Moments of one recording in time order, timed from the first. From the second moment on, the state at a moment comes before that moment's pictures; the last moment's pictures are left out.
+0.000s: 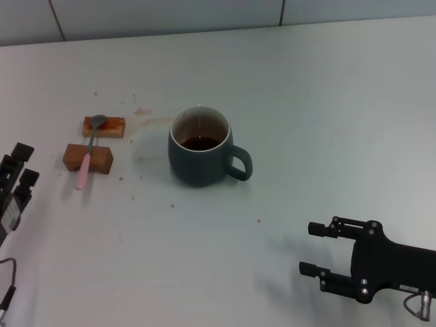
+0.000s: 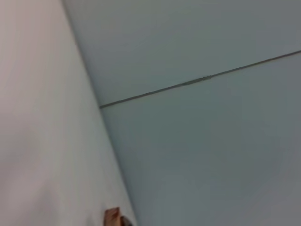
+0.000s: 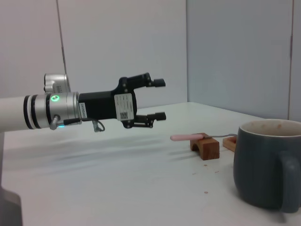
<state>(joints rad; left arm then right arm) -0.22 -2.06 0.54 -0.13 1.20 1.56 -1.48 0.33 2.08 -0.46 -0.30 -2.17 -1.65 0.63</state>
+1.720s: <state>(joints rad) -0.33 -2.07 0.53 -0.25 1.21 1.37 -1.60 0.34 2.08 -0.46 -0.32 -2.17 -1.65 0.64</state>
